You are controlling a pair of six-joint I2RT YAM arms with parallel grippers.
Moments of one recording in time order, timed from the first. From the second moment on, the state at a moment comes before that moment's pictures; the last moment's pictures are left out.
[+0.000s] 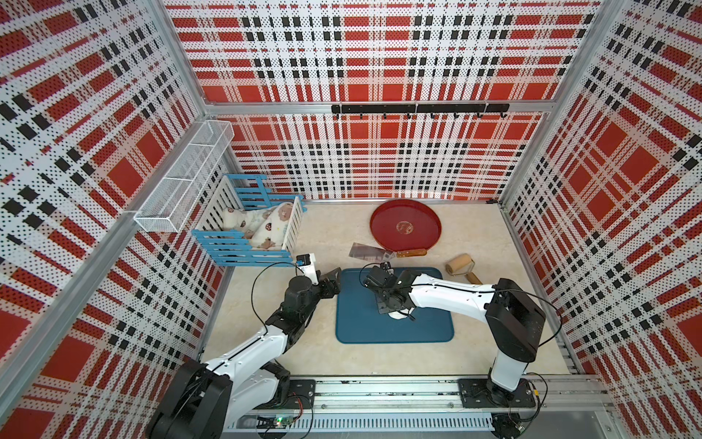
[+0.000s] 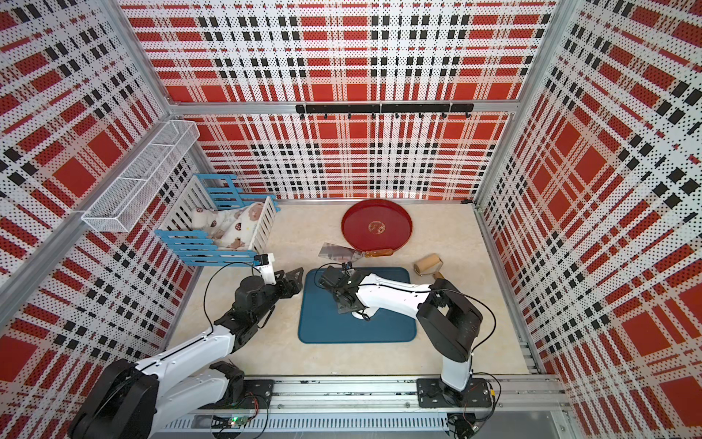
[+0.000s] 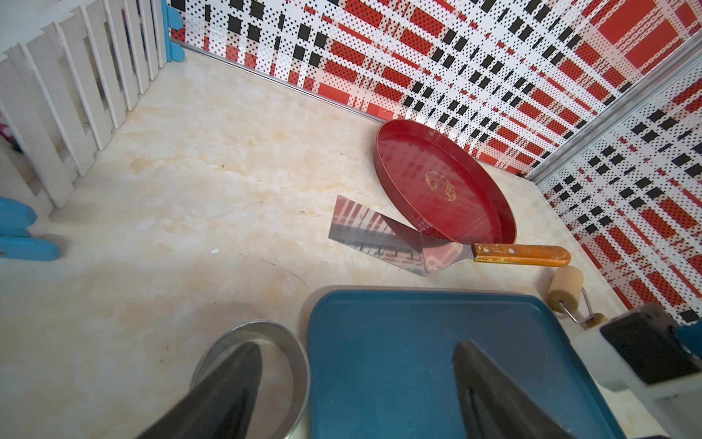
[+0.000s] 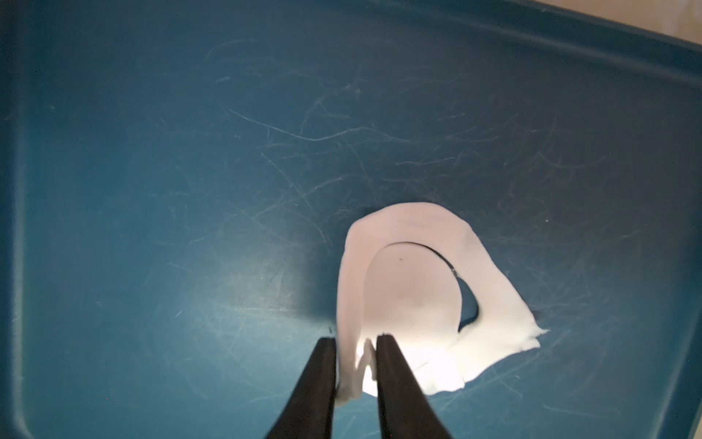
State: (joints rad) left arm -0.41 1.07 0.30 0.44 -0.06 -0.49; right arm 0.97 1.80 1.24 -0.73 0.28 0.74
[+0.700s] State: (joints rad) left arm -0.40 1.07 0.30 0.44 -0.06 -0.49; right arm 0.97 1.81 1.24 -0.73 0.27 0.74
